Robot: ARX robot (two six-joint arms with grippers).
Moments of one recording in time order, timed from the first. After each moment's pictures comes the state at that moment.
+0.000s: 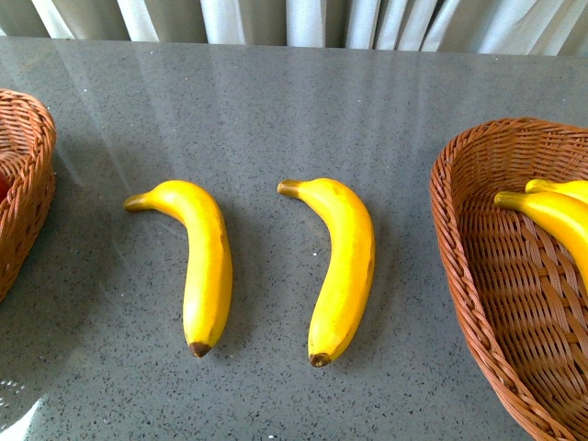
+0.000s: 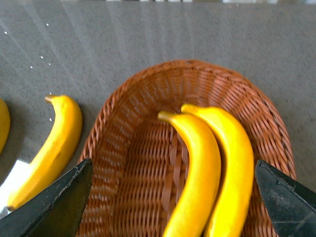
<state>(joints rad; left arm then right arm) 0.00 0.02 0.01 0.00 0.00 0.00 0.11 0.85 0.38 0.03 -0.09 0.00</state>
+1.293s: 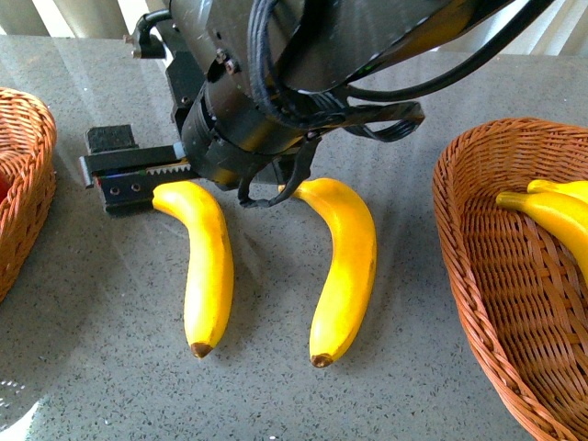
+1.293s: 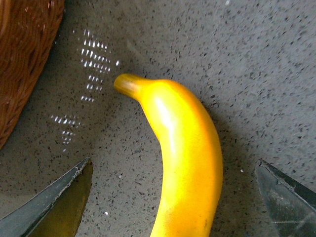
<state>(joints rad) 0.00 0.02 0.01 0.00 0.00 0.00 0.75 2.18 1.36 -0.05 -0.06 0.27</state>
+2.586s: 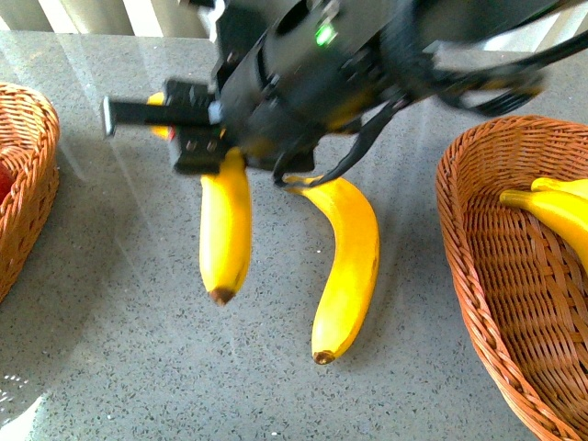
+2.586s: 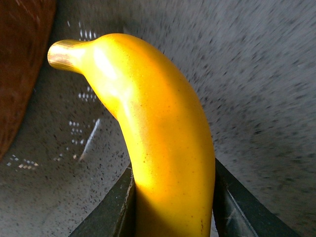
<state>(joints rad) 0.00 0.02 0.01 0.00 0.00 0.00 0.67 1.96 1.18 0.04 -0.09 0.36</state>
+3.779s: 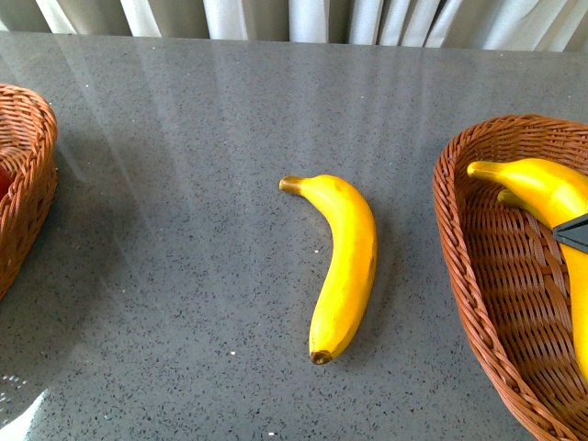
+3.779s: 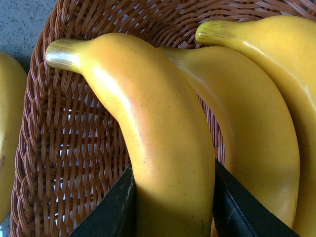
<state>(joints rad) 0.00 0.02 0.01 0.00 0.00 0.00 0.06 1.51 0.53 0.12 -0.13 0.17</state>
